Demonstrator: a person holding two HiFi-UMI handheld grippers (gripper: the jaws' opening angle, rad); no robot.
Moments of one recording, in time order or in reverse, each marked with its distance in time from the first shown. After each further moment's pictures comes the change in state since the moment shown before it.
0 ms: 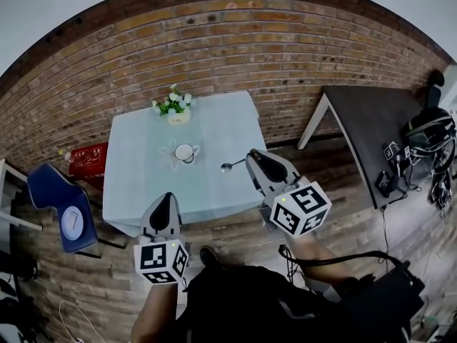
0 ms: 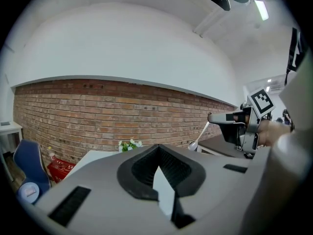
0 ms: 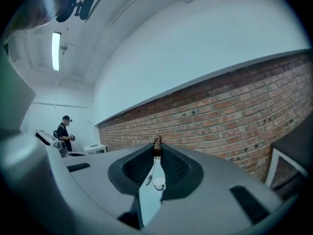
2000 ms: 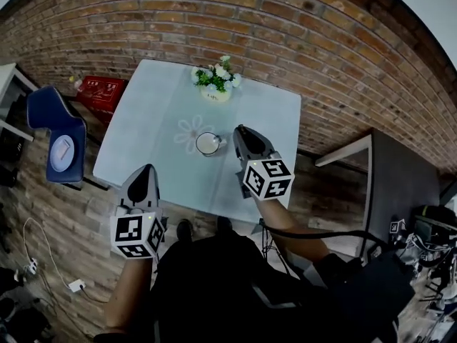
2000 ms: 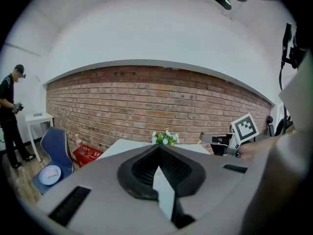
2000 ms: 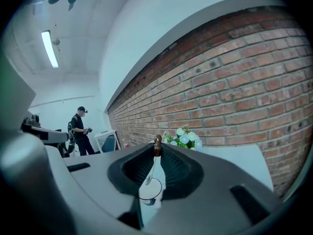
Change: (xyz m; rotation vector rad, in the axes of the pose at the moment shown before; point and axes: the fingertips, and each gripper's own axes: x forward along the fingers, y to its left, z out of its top) left arm 0.067 0.133 -0.034 -0.101 0.088 0.345; right arm 0.252 -0.045 -0.118 0.022 0.225 0.170
